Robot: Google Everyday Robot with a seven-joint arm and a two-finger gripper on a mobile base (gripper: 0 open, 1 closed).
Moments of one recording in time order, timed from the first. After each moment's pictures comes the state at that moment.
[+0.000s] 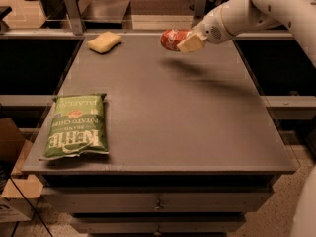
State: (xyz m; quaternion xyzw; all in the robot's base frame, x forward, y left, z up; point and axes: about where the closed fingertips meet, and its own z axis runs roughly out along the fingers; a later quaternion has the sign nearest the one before) arm 0.729 -0.091 0.928 -0.47 0.76 0.14 0.42
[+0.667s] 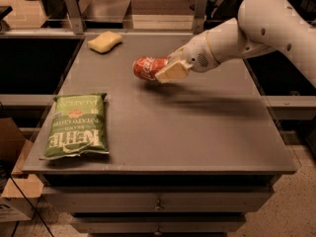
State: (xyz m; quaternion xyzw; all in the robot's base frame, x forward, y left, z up) arm 0.630 -0.028 0.895 -0.52 0.72 0.25 0.38
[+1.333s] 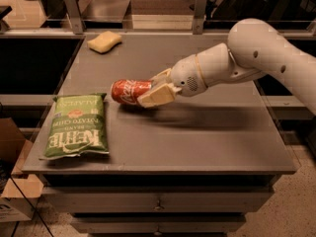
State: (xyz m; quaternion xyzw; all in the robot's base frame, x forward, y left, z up) arm 0.555 0.019 0.871 -0.53 0.68 0.37 0.34
